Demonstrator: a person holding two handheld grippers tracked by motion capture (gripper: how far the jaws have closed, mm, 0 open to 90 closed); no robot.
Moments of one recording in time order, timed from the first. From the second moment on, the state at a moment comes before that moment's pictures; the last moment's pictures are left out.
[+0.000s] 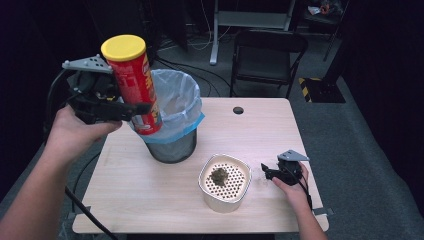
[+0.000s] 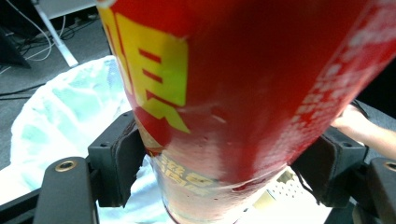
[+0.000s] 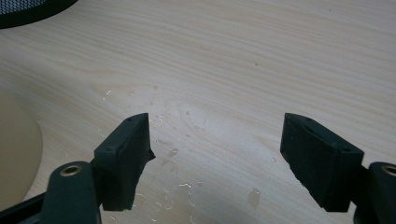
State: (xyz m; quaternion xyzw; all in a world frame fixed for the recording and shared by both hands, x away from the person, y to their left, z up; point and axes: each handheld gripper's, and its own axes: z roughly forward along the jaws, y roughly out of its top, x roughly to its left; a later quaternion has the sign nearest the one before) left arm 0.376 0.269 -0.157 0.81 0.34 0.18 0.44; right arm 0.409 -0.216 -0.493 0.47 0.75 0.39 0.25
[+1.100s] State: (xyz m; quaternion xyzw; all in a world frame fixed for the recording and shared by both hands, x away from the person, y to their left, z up) left arm 0.482 0.258 -0.202 0.74 0.46 0.22 0.44; right arm 0.411 -0.218 -0.496 0.47 0.76 0.39 0.24
